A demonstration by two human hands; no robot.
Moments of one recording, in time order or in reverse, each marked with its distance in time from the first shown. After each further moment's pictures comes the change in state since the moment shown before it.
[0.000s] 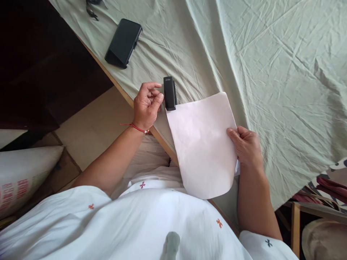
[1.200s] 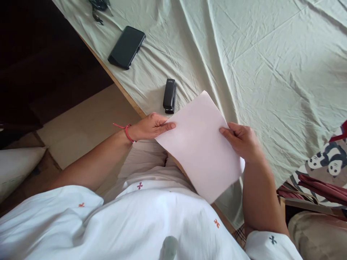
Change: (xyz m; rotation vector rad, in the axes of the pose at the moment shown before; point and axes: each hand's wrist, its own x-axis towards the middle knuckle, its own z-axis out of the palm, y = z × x) left_hand -0.006 0.084 -0.034 -0.270 -0.791 -0.239; right_hand 0.010 -0.014 -0.029 -0.216 -0.119 -0.410
